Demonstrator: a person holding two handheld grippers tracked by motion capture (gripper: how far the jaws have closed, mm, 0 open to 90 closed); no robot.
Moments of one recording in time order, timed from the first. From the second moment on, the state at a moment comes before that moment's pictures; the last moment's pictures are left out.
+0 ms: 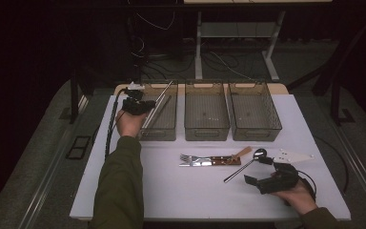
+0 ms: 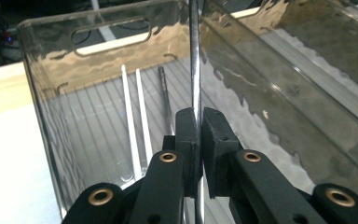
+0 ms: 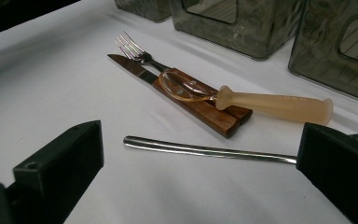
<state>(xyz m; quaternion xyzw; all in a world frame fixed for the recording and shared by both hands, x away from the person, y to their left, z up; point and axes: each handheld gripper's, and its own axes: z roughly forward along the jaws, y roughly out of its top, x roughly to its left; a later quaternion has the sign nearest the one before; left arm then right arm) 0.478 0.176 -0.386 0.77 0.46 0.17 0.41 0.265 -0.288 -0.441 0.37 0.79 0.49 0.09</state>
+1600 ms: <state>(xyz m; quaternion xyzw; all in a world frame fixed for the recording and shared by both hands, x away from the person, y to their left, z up) 0.398 0.162 -0.381 0.81 0.34 0.15 0.45 0.265 -0.288 -0.441 0.37 0.79 0.48 0.09</state>
